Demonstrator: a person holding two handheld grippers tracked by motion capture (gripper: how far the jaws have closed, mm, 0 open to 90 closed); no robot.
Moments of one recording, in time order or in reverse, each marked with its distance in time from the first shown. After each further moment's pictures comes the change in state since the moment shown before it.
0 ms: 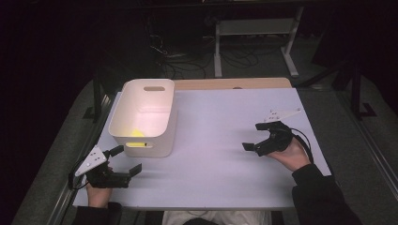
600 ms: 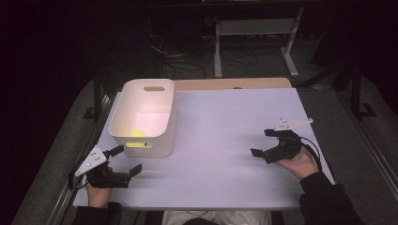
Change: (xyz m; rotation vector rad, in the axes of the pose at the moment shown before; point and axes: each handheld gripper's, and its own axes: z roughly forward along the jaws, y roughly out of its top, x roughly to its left) left arm 0.000 0.000 0.000 0.002 -0.001 0.002; right arm -0.002 -0.030 -0.016 -0.028 -0.046 0.016
